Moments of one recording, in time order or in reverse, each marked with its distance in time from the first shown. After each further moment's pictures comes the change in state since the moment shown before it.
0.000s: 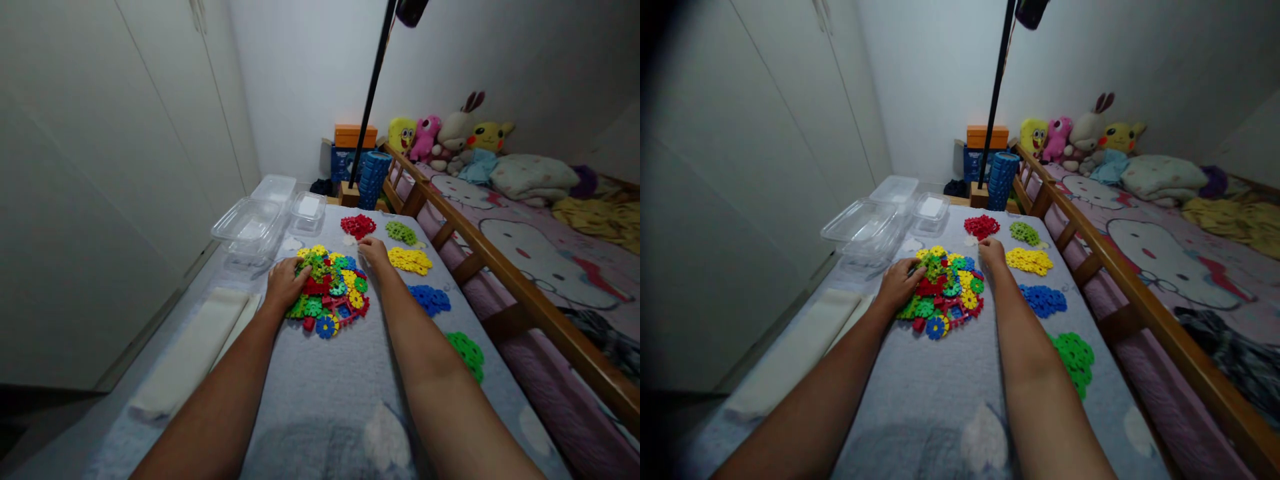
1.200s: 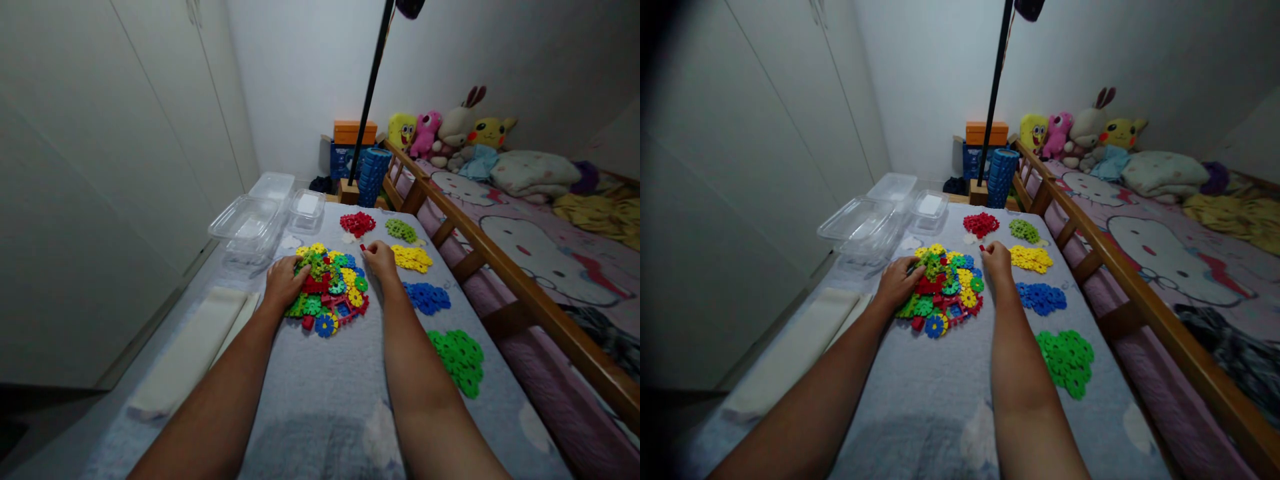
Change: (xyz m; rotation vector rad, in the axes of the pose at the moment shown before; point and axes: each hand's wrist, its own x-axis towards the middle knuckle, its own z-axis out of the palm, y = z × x) left_hand 0.000 -0.004 0.003 0.021 0.000 0.010; right_hand -0.037 -0.003 -0.019 -0.243 0.137 -0.050
